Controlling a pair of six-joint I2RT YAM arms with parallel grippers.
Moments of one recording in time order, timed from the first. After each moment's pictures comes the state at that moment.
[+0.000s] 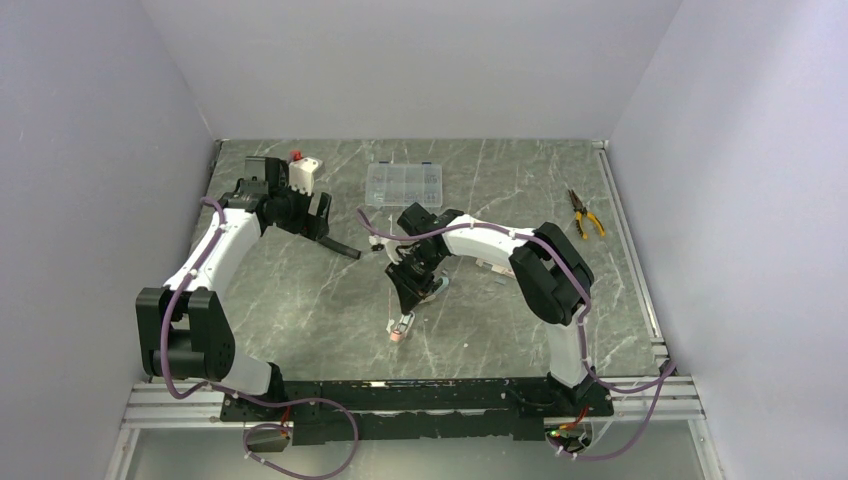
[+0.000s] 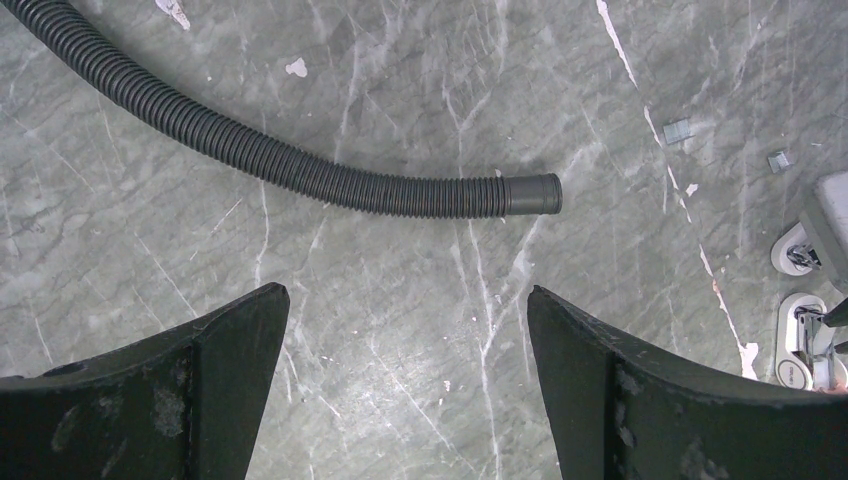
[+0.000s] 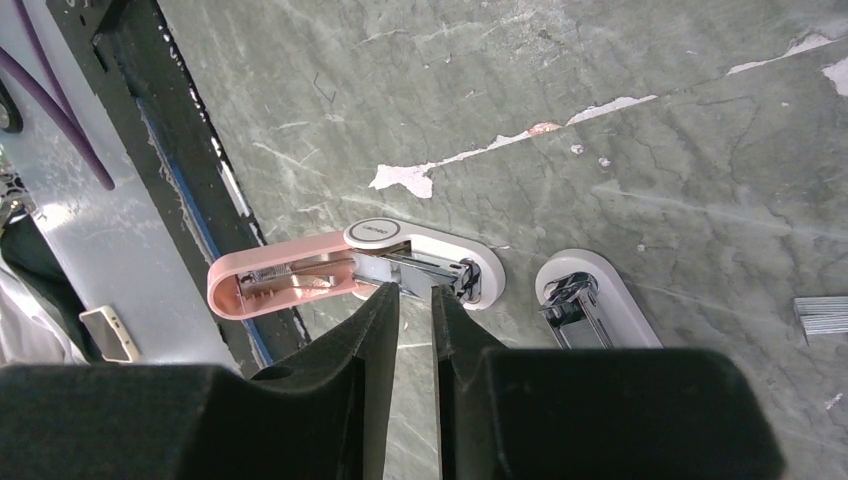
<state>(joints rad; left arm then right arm) -0.06 1.46 1.15 -0.56 0.30 0.27 0.78 2.00 1.39 -0.72 -0.68 -0.16</state>
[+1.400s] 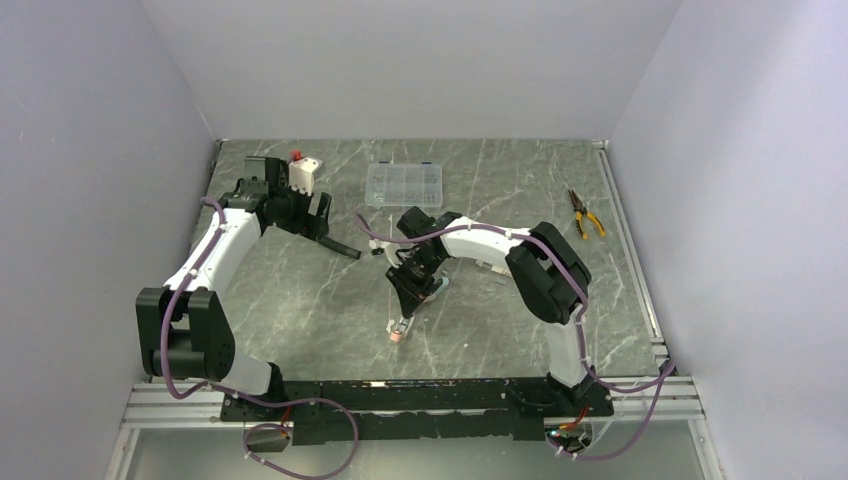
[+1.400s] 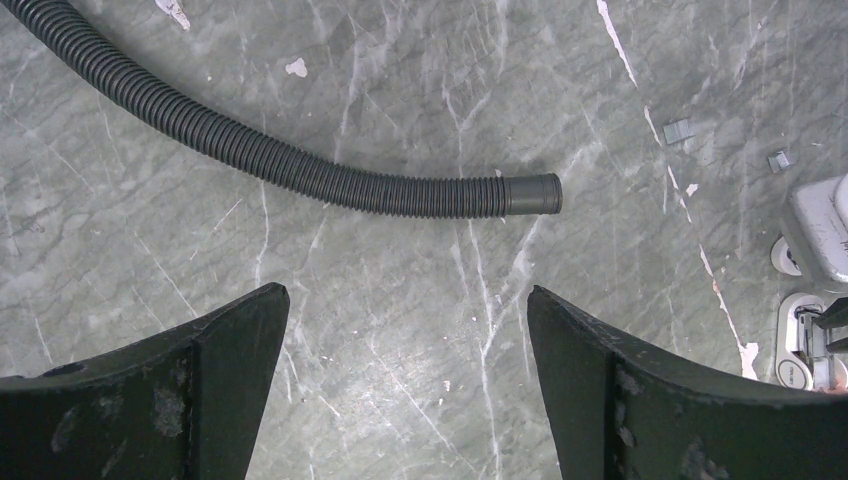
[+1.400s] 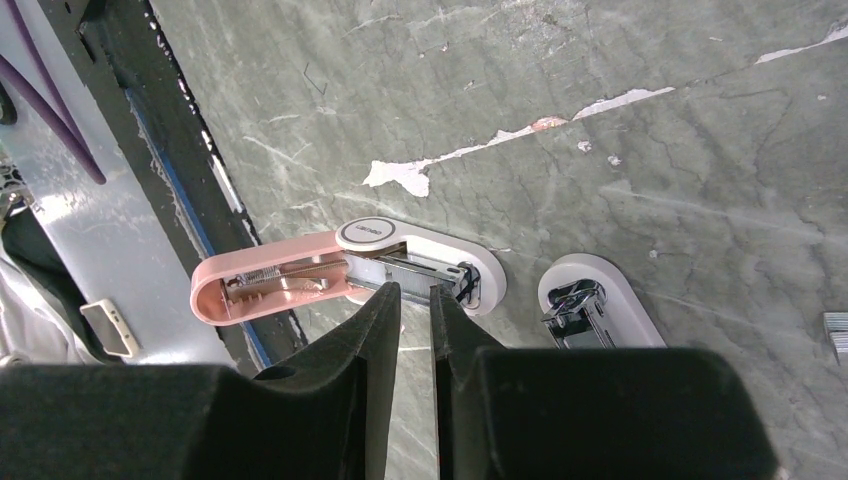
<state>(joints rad) -0.06 1.46 1.15 -0.56 0.30 0.27 0.78 2.02 1.38 -0.72 -0.69 -0.16</state>
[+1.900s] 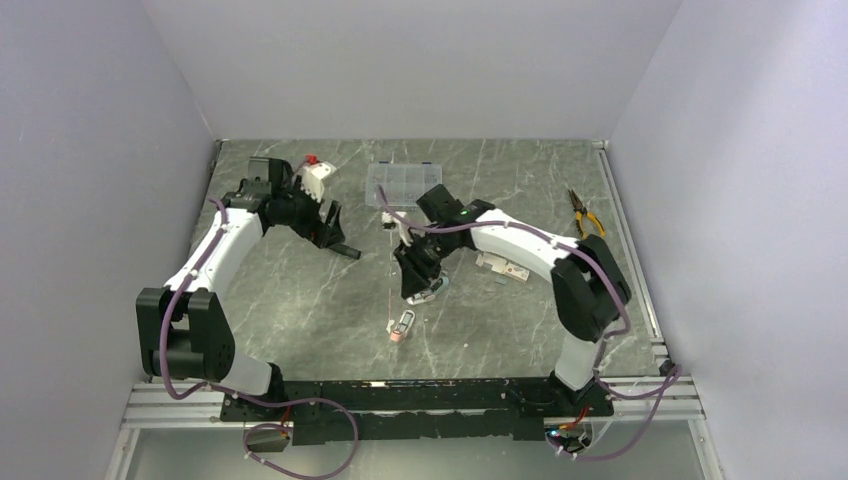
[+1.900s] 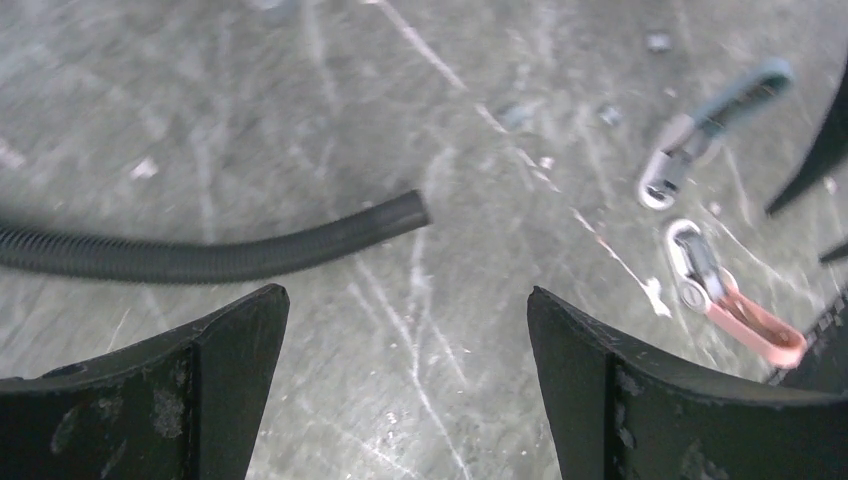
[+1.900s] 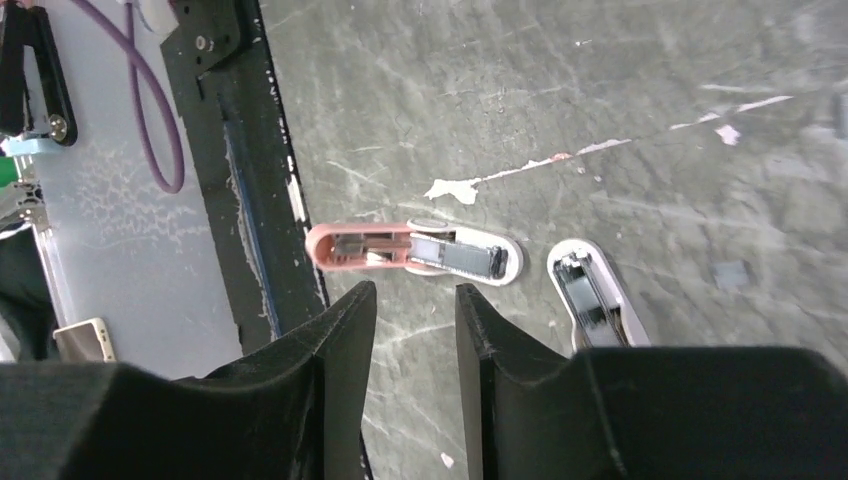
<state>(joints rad) -0.07 1.45 1.15 -0.59 0.57 0.40 0.73 1.83 1.34 -0.66 -0.76 -0.19</state>
